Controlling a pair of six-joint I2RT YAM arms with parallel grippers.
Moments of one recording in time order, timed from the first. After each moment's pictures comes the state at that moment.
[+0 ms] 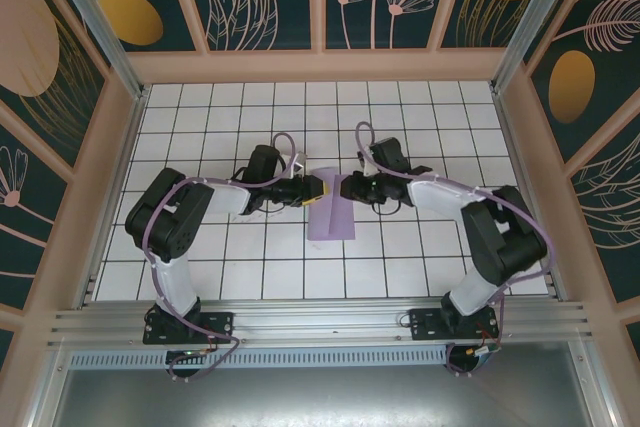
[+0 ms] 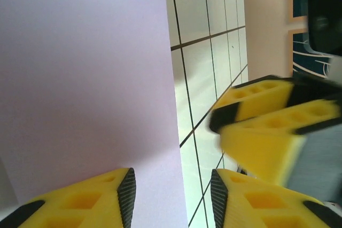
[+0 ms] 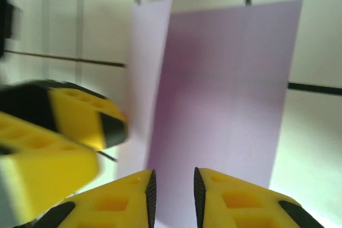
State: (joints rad) left arm -0.49 1.89 0.85 0.39 0.81 -0.85; right arm 0.49 1.60 0.88 -0.16 -0.46 0.60
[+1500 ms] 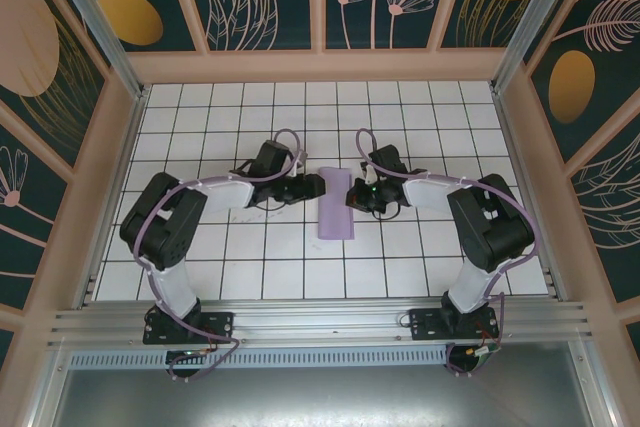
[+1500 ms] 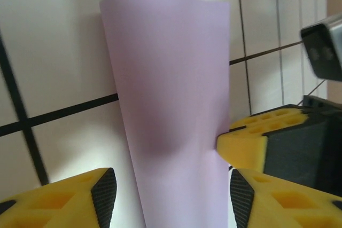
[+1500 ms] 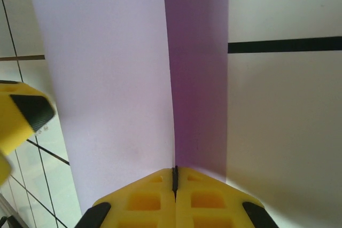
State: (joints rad) left arm -0.55 1.85 0.98 0.02 0.52 -0.69; right arm 0.48 1.73 0.87 -0.19 -0.45 0.67
